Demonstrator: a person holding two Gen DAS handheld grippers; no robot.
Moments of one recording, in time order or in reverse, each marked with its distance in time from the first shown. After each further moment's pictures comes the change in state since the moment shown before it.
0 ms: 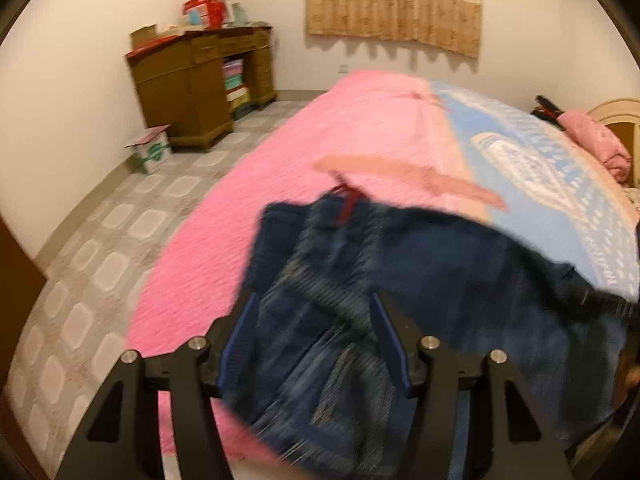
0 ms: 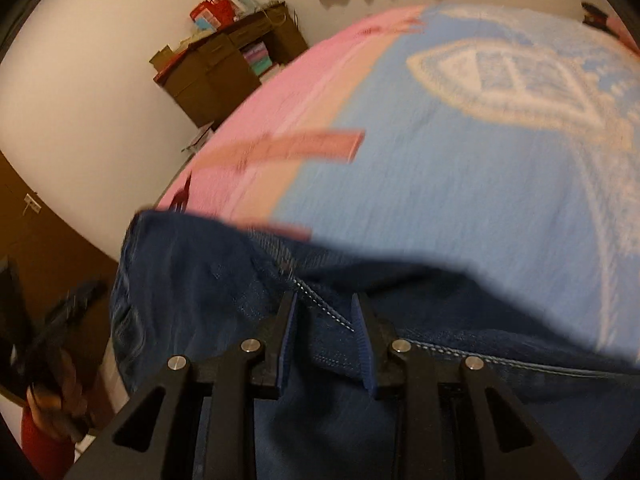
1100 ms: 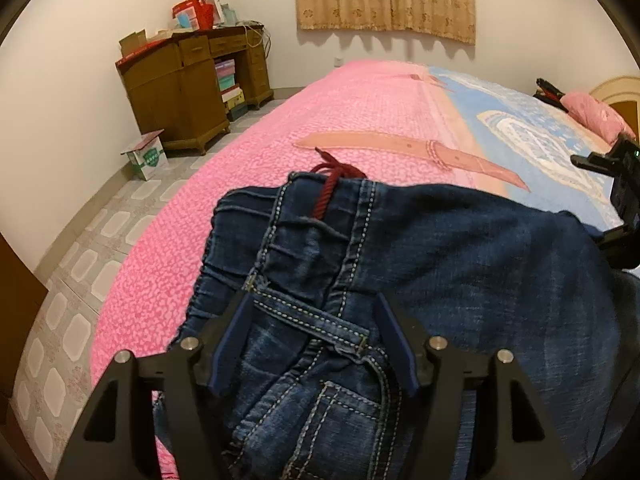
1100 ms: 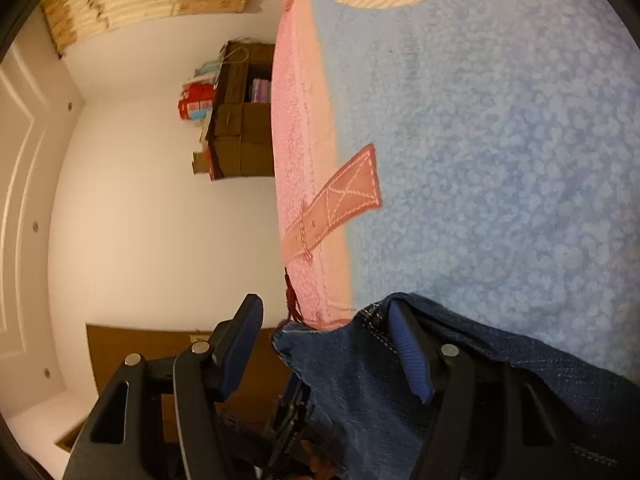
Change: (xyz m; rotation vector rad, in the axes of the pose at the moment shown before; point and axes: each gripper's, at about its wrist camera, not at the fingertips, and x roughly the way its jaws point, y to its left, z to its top) left arm 0.046 -0.016 -0.015 0.052 0.008 0.052; right arm 0.065 -0.075 0.065 0.652 0.092 0.614
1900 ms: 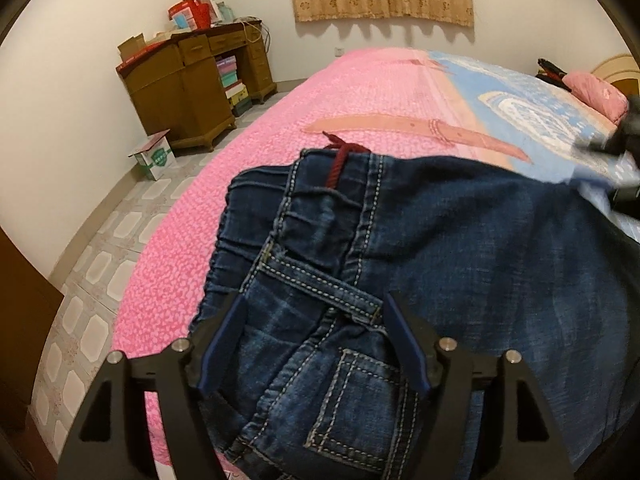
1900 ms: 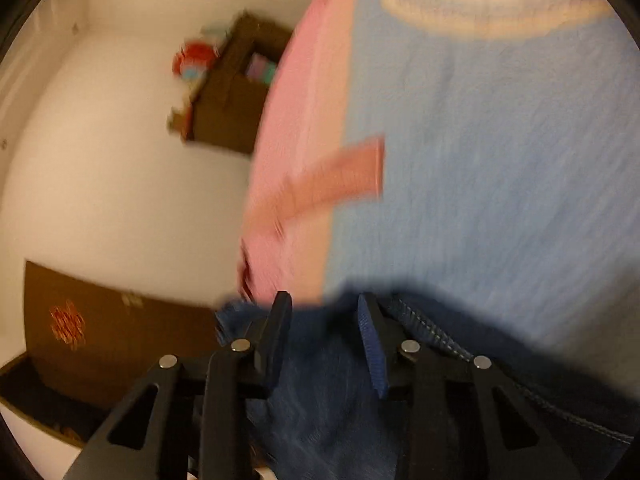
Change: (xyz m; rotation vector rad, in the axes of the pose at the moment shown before) left arm -0.011 0.003 -0.012 0.037 0.036 0.037; right arm -0.011 0.041 -0.004 -0.257 -0.073 -0.169
